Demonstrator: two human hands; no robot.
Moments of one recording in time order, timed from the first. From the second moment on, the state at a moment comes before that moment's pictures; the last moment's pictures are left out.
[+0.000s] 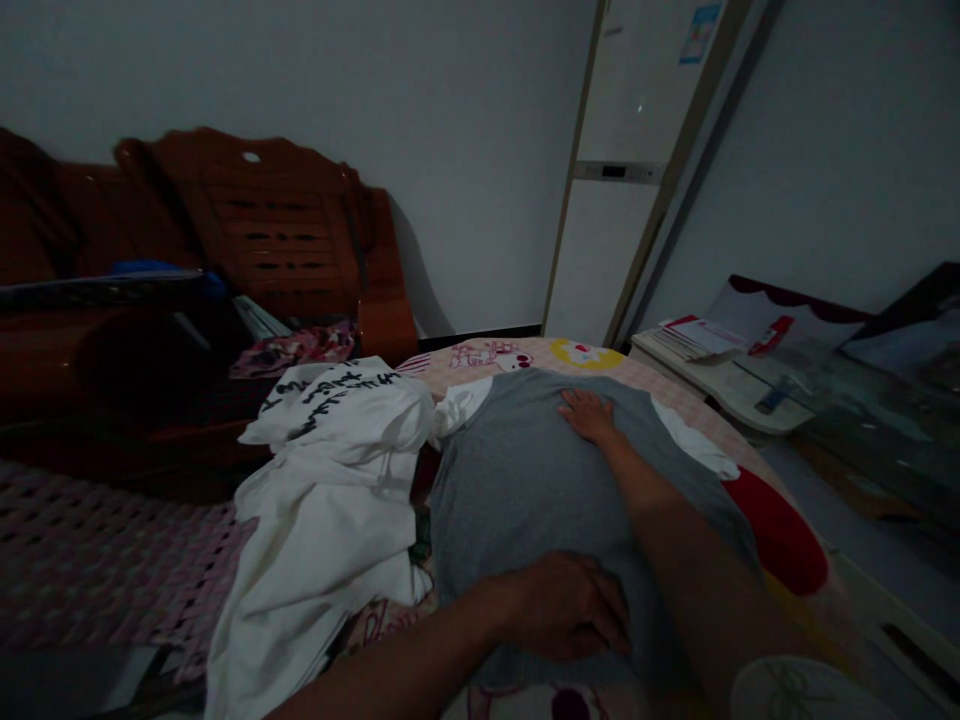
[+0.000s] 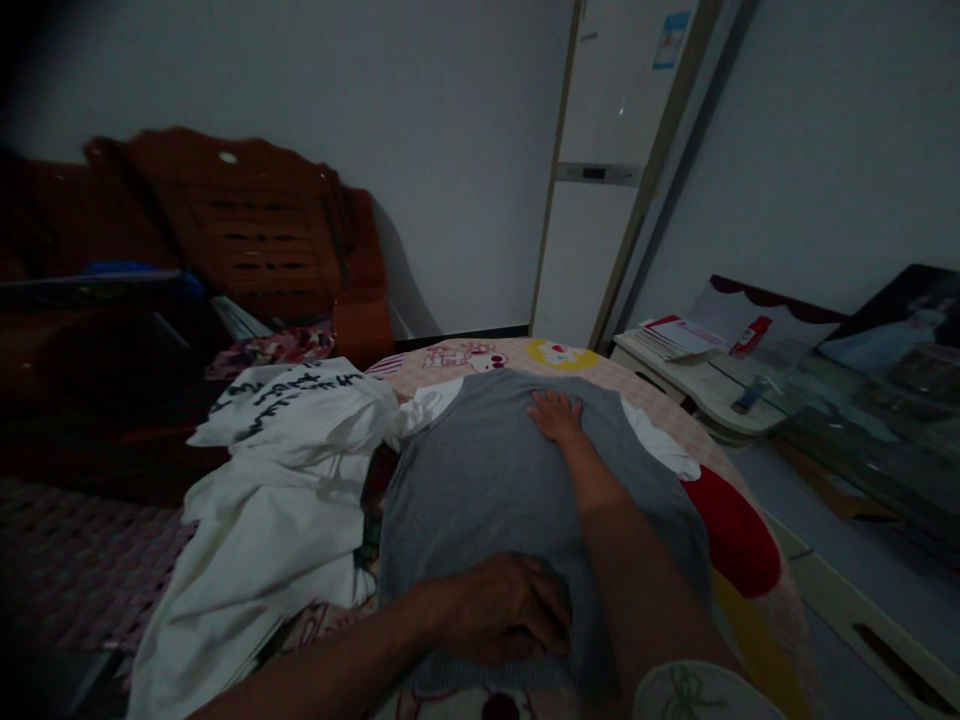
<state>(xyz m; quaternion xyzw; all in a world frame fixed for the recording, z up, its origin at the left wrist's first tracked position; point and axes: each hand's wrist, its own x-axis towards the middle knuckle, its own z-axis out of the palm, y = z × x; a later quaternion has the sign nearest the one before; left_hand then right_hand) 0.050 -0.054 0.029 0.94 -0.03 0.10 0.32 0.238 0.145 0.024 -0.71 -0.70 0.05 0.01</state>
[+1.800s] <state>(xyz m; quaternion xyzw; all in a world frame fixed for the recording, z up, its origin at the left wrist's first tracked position) 0.046 -0.049 0.028 0.93 -0.04 0.08 0.36 0.197 0.146 0.028 -0.60 -0.79 -0.11 0.07</state>
